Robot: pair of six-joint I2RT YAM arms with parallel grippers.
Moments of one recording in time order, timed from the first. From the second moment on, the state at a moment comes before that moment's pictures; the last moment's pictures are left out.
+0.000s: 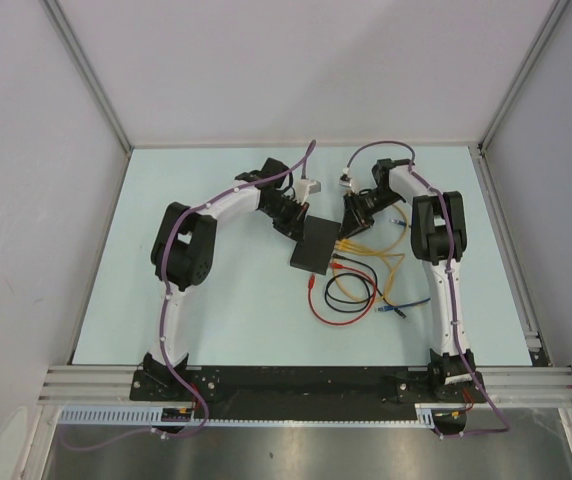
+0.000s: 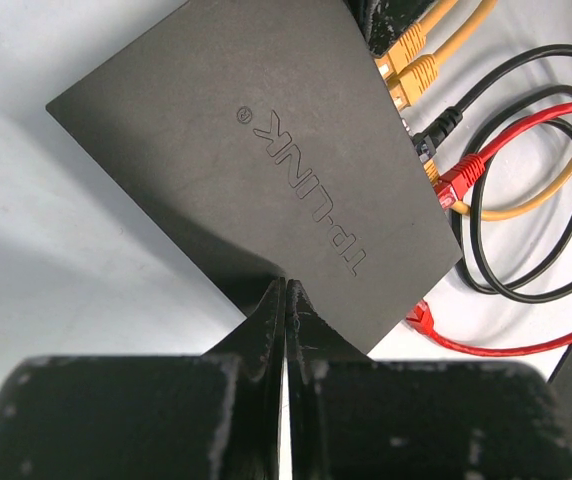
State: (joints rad) left arm -0.48 2.20 1.71 -0.67 0.63 0.19; right arm 0.18 2.53 2.05 -1.15 -0.98 -0.44
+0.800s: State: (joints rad) left arm -0.48 2.20 1.71 -0.66 0.62 0.19; right arm 0.19 2.60 2.28 -1.39 -0.77 -0.69
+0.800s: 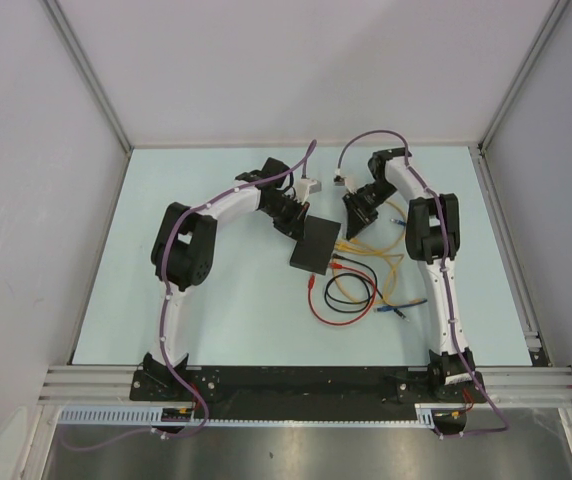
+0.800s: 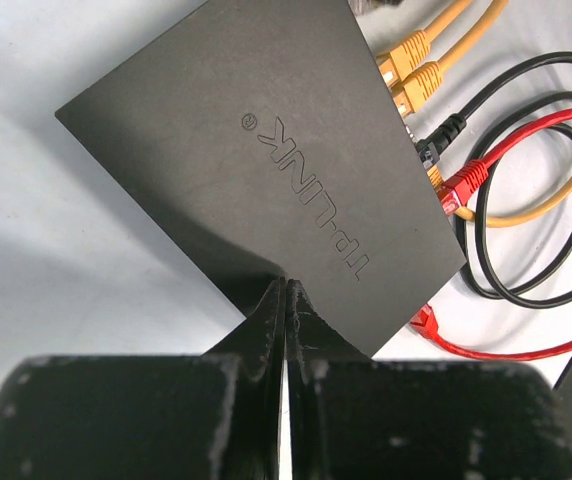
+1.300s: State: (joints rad) left arm -0.48 2.20 1.71 -0.65 0.62 0.19; right arm 0.19 2.35 2.02 -1.24 -0.48 -0.79
